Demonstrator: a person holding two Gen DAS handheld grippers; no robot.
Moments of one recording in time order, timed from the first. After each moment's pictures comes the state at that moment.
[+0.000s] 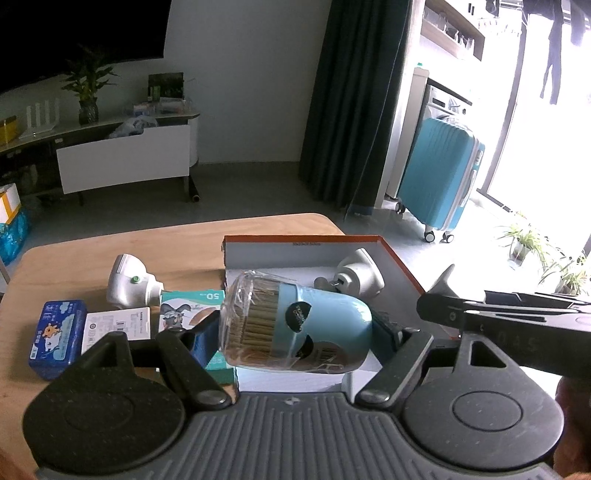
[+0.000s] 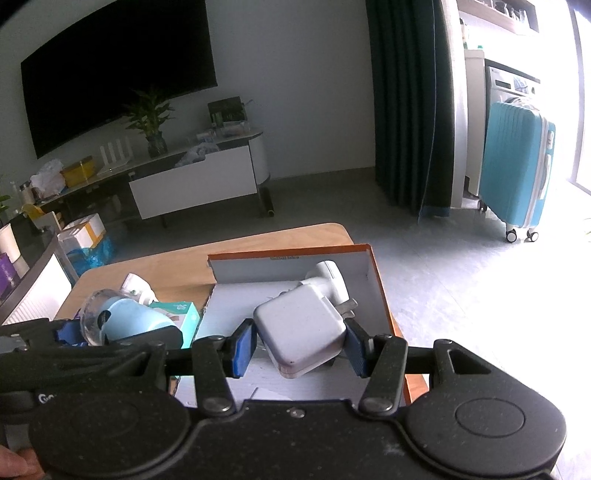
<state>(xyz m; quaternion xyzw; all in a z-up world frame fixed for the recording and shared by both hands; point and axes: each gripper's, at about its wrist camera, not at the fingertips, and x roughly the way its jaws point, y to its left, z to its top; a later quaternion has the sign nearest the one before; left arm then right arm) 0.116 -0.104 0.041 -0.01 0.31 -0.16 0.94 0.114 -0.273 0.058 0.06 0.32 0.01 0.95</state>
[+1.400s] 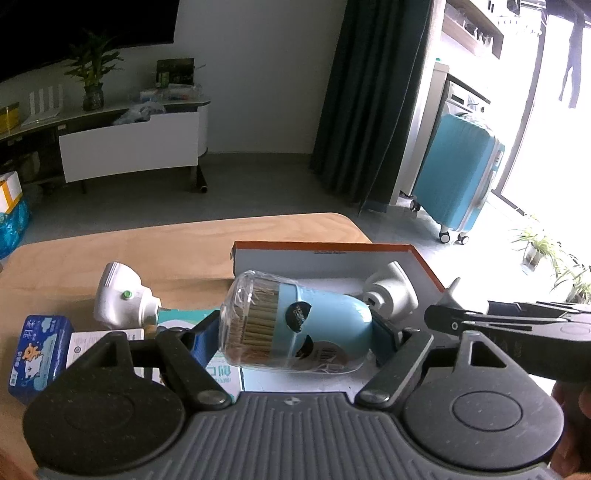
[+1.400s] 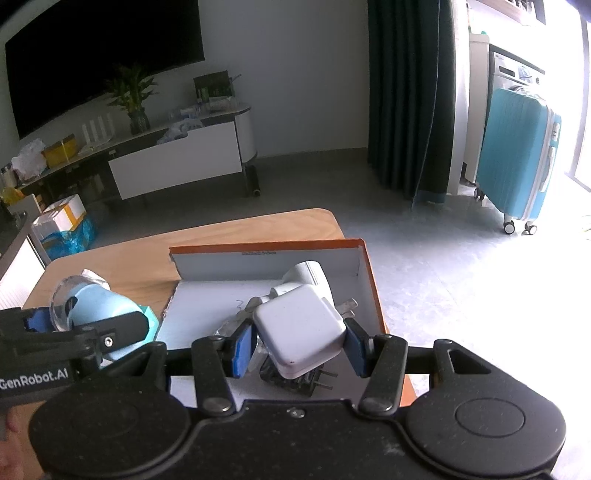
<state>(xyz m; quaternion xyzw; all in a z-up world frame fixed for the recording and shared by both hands) 0.163 -0.109 0.031 -0.02 0.33 -0.14 0.93 0.176 -0.287 0.031 0.04 0.36 -0.01 0.93</state>
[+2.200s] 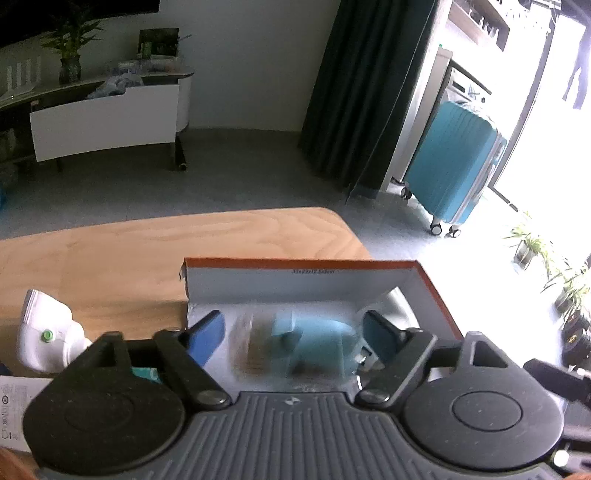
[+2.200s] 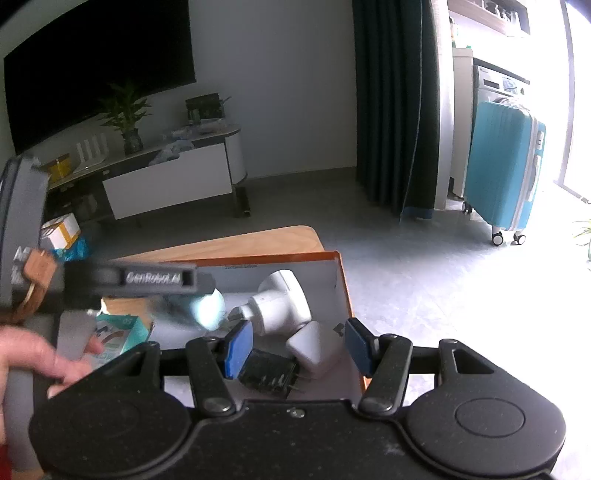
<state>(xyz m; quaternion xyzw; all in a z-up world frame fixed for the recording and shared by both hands) 0.228 -0.136 0.021 -0.05 0.37 -0.16 0.92 0.148 -0.301 0.036 0.04 0.32 -0.02 0.95</state>
